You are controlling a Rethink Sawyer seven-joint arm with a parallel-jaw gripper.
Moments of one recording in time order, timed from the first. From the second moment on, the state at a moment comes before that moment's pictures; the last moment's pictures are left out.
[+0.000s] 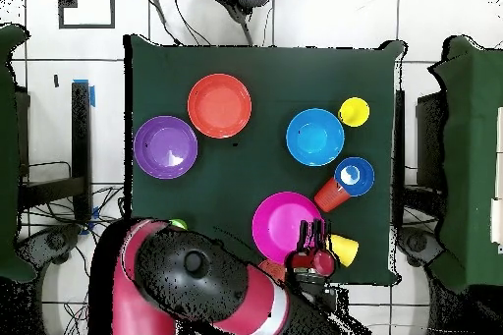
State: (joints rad) arm -0.02 0.09 -0.93 2.15 -0.18 -1.86 1.53
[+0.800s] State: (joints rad) arm -0.05 0.06 -0.91 2.17 -0.27 -1.79 1.64
